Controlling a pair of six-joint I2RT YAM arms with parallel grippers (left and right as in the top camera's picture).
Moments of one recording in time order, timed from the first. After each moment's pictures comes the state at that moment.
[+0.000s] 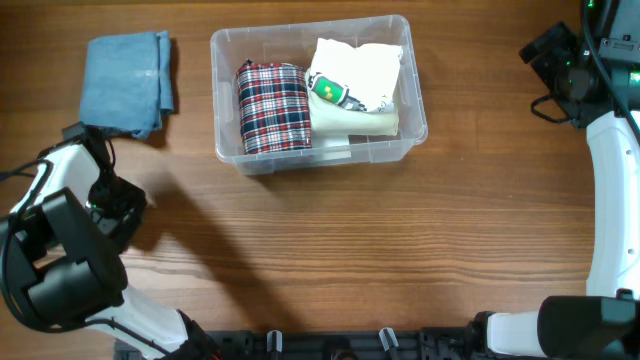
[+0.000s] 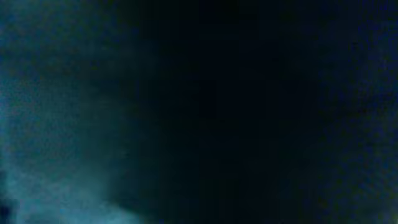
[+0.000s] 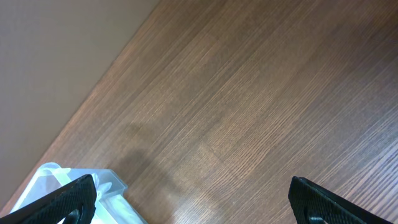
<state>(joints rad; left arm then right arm) 0.45 1.86 1.10 -0.94 -0.22 -0.60 -0.14 1.58 1.67 -1.00 0.18 0.72</state>
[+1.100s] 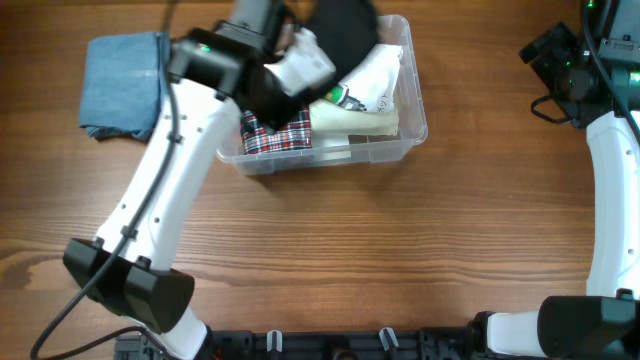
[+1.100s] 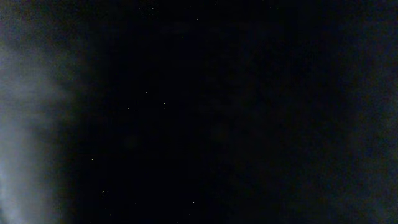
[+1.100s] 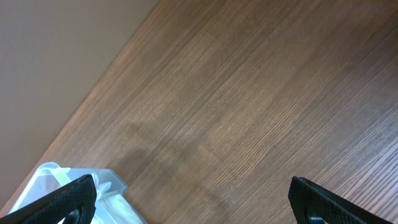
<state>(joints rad) -0.42 1.80 1.93 -1.30 0.08 0.58 -0.14 1.58 1.67 -1.00 0.18 0.72</state>
